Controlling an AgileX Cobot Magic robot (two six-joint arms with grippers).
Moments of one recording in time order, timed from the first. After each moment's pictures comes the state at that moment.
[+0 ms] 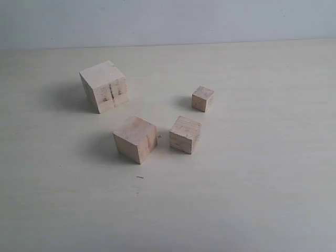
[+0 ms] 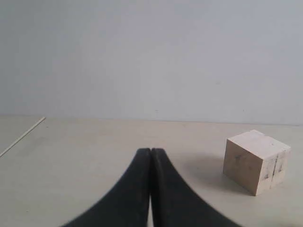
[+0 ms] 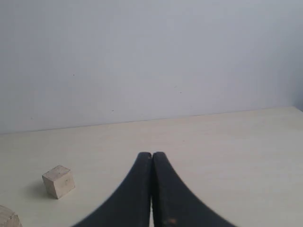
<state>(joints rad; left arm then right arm) 0.04 0.01 0.00 0.05 0.11 -0.05 0.15 0.01 0.00 0.08 0.14 0.03</state>
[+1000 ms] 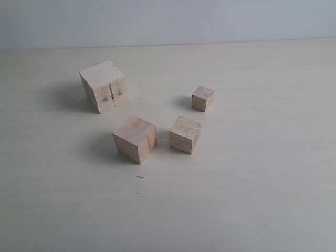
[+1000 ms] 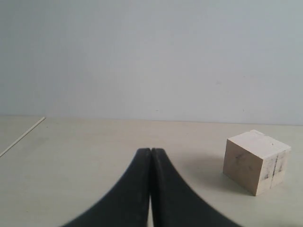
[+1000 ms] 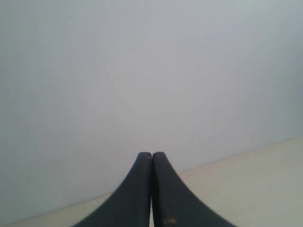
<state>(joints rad) 0.04 0.01 0.00 0.05 0.11 -0.05 0.15 0.01 0.00 0.18 -0.07 0.15</state>
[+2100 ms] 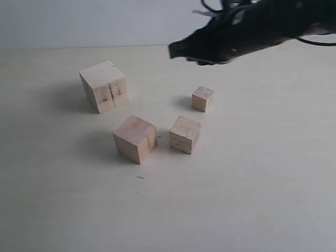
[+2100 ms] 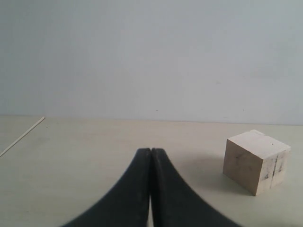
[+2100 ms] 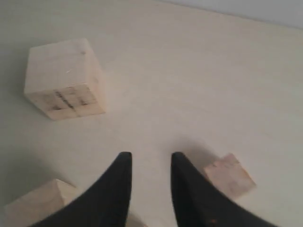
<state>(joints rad) 0.04 0.01 0.00 0.05 0.11 -0.05 0.66 1.70 -1.13 0.21 0.26 -0.06</state>
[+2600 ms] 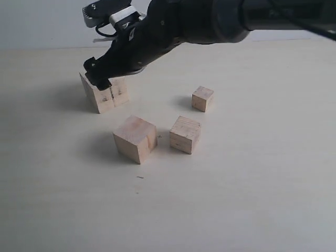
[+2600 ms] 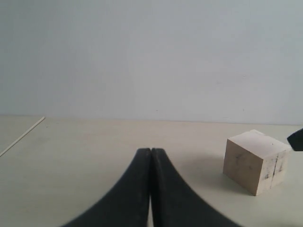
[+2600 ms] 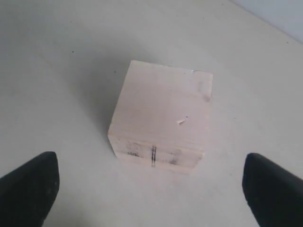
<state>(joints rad) 0.04 0.01 0.00 0.05 0.11 -0.05 0.85 2.13 -1.62 0.21 0.35 -0.24</state>
